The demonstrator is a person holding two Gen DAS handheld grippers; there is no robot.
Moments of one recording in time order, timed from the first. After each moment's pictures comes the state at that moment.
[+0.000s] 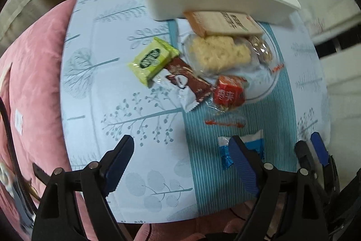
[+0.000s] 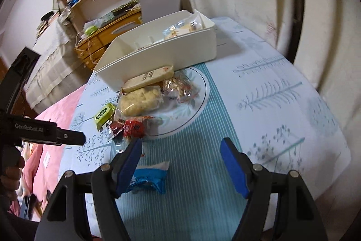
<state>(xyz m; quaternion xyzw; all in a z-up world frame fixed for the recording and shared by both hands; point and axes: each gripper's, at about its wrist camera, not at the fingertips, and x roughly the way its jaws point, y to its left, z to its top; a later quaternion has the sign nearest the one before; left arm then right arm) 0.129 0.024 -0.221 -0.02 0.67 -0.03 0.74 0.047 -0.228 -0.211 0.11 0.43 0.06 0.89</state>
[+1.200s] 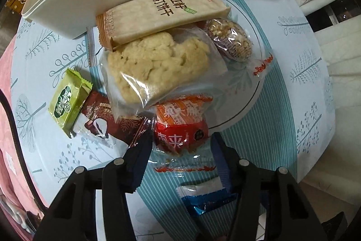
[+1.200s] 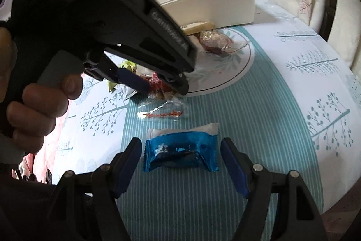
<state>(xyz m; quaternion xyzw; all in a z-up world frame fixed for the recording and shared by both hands) 0.189 -0.071 -0.289 0.02 0.69 -0.11 0.71 0.049 -0.165 -0.265 0.09 0.48 0.13 0.86</state>
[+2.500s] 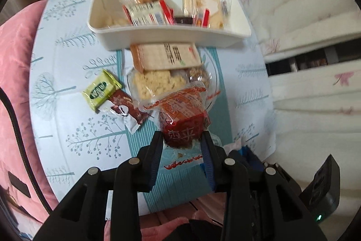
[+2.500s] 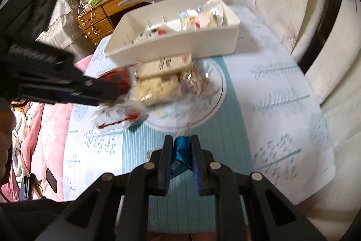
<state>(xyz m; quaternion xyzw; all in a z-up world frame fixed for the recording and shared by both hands) 0.169 0.007 -0.151 -0.14 0.66 -0.12 0.73 0.096 -0.202 -0.163 0.05 0.52 0.10 0.85</state>
